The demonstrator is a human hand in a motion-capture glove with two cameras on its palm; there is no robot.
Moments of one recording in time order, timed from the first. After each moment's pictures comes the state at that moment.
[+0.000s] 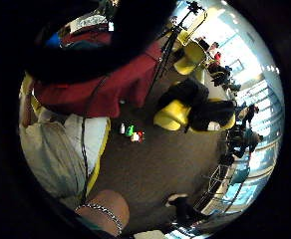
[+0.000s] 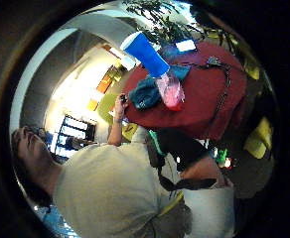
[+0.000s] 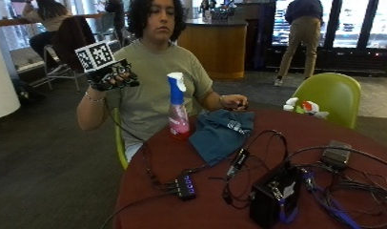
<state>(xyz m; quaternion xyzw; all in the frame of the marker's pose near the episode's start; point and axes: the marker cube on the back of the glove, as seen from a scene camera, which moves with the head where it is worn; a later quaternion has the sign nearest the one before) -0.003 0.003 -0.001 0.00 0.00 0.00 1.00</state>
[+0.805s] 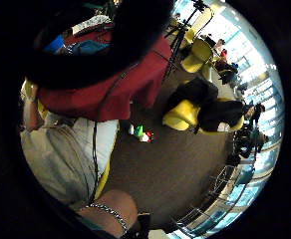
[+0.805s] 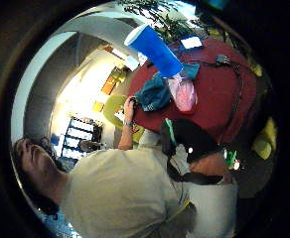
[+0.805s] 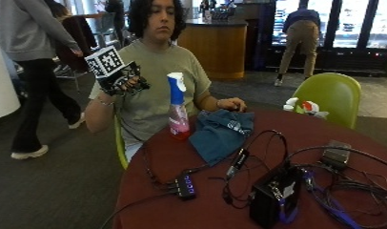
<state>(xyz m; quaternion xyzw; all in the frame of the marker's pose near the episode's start) -0.027 -0.013 0.026 0.00 -0.06 0.02 1.00</state>
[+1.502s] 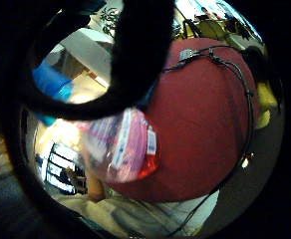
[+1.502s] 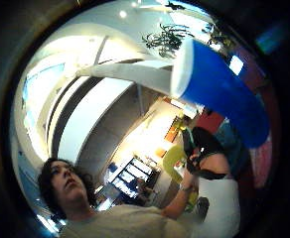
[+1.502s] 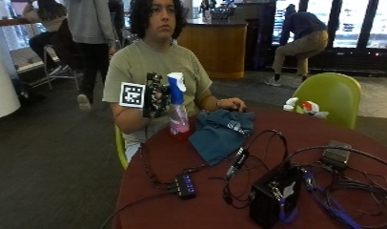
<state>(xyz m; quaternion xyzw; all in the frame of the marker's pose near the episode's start) -0.096 -0.126 0.115 0.28 -0.44 0.16 0.84</state>
